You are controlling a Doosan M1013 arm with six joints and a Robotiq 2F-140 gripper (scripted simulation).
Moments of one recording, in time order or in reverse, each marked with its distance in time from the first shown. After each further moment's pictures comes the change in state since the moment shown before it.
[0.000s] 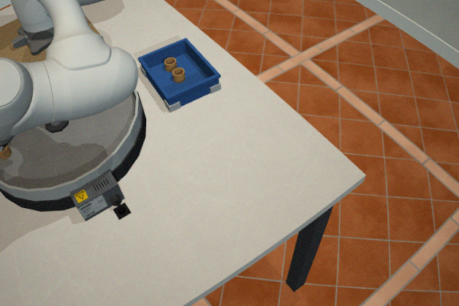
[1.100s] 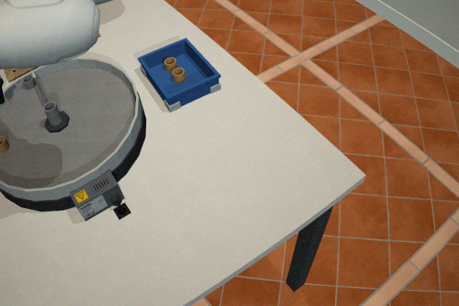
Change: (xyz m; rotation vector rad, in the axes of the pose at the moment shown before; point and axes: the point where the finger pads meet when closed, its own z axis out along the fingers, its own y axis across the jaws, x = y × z) arm 0.062 0.020 -0.037 -0.097 -0.163 0.248
